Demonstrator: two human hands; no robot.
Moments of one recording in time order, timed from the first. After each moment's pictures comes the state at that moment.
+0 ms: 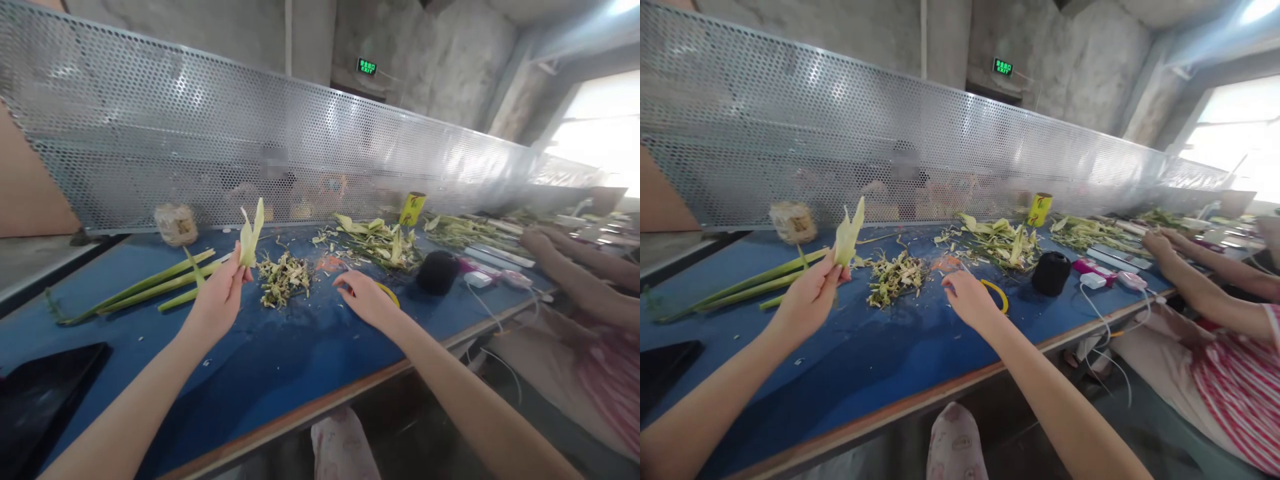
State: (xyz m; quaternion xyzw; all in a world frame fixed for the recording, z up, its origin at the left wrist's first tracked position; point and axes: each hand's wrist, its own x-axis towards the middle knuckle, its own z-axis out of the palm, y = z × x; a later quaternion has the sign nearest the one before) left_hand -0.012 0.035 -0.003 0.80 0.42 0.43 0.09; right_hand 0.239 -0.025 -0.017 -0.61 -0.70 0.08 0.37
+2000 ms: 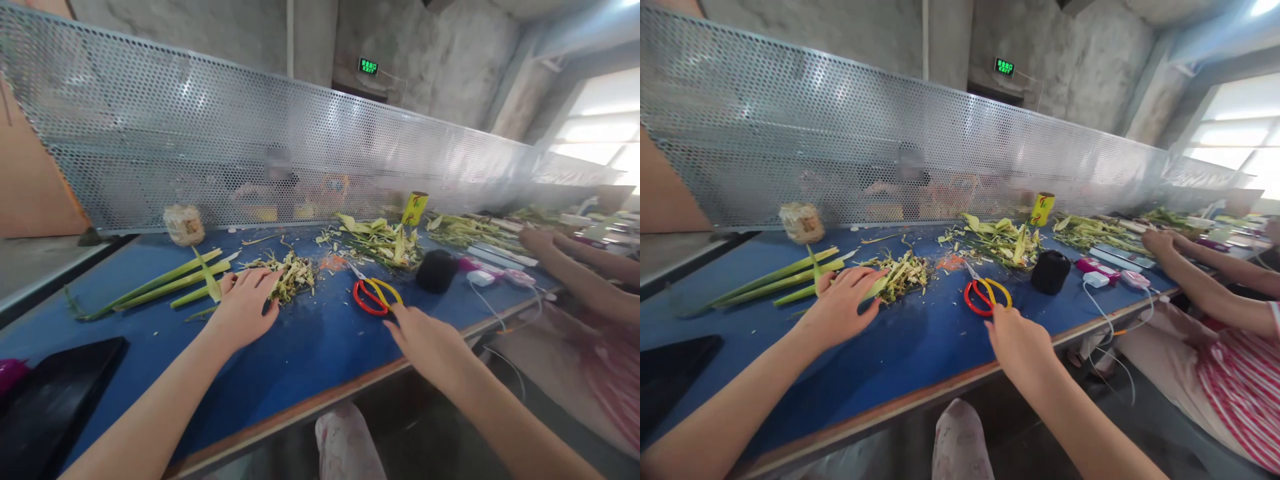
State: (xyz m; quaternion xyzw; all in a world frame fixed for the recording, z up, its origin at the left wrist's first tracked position) left_hand -0.004 0.019 -0.013 0.87 0.39 0.25 -0.15; right_hand 0.236 -0.121 0.001 -0.81 -0.58 -0.08 -0.02
